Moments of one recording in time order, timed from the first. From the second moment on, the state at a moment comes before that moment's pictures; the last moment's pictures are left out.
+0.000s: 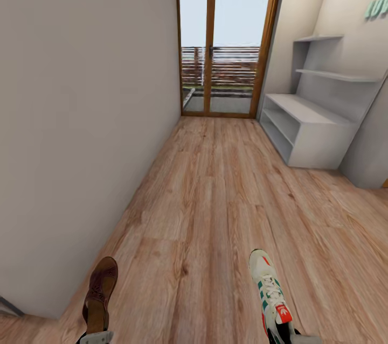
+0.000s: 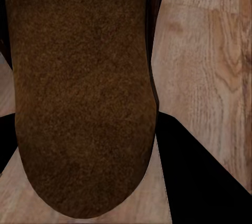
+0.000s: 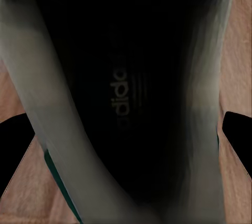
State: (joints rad) left arm -0.24 0.07 0.16 -0.24 0.04 -0.63 -0.09; right arm -0.20 -0.06 -0.16 -0.32 0.07 -0.62 0.09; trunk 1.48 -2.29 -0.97
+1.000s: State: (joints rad) left arm -0.24 0.07 0.16 -0.24 0.04 -0.63 -0.09; right arm -0.20 -0.06 -0.16 -0.32 0.07 -0.62 0.09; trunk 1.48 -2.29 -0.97
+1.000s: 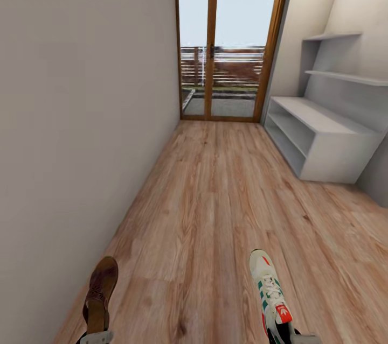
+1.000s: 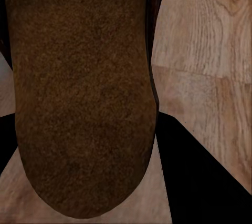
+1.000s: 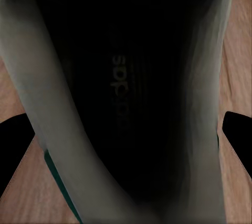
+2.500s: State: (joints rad) left arm -0.24 0.07 0.16 -0.24 0.04 -0.63 -0.09; right arm -0.20 -0.06 -0.16 -0.32 0.07 -0.62 0.09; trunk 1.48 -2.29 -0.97
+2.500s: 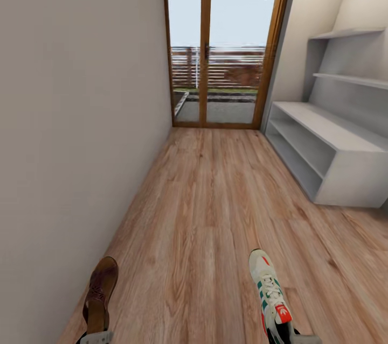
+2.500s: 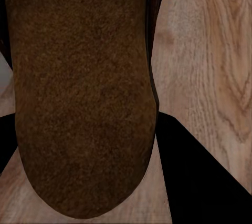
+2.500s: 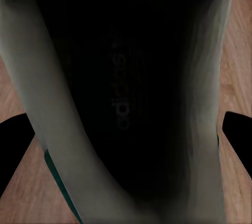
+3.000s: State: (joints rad) left arm -0.24 0.07 0.16 -0.24 0.04 -0.63 -0.09; right arm -0.20 -0.06 -0.16 -0.32 0.07 -0.62 0.09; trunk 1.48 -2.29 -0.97
